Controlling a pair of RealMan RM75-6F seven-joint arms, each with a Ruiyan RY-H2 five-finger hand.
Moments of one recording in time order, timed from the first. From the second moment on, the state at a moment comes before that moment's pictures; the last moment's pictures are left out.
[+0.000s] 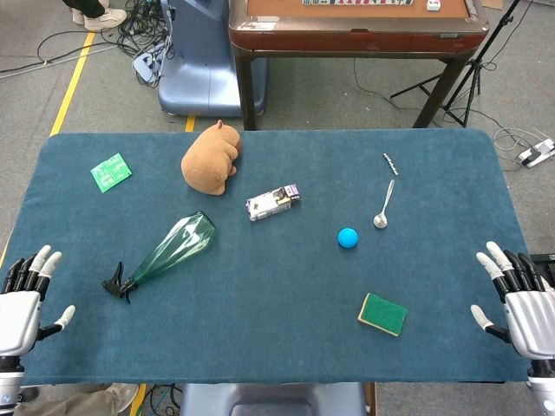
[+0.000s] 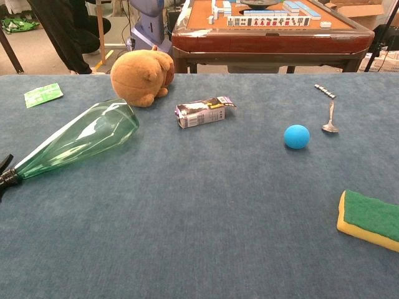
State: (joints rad) left arm -0.09 -1.08 -0.05 -1.77 1.46 1.50 0.19; right arm 0.02 -1.04 0.03 -1.69 -1.58 1.54 -0.02
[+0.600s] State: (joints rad) left arm -0.12 -1.07 -0.05 -1.77 1.50 1.48 0.18; right arm 0.01 -1.03 0.03 -1.69 -1.57 1.54 -0.03
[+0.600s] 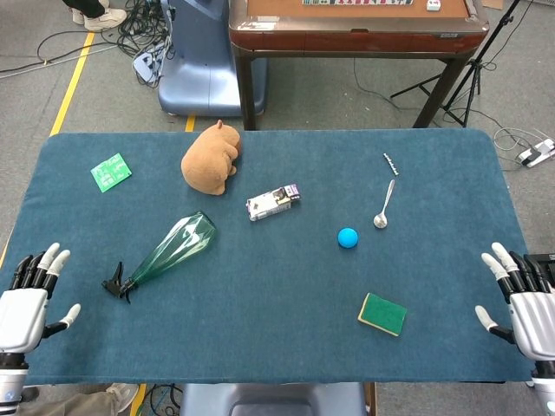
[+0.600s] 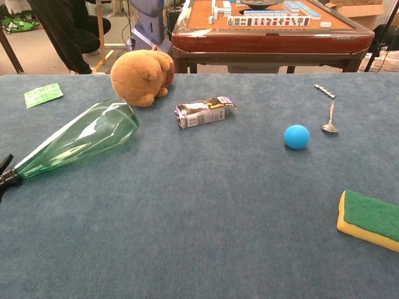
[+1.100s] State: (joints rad) left arm -0.27 -1.00 -0.04 -1.77 1.60 1.27 0.08; right arm 0.02 -1.01 0.03 -1.71 -1.57 1.52 -0.04
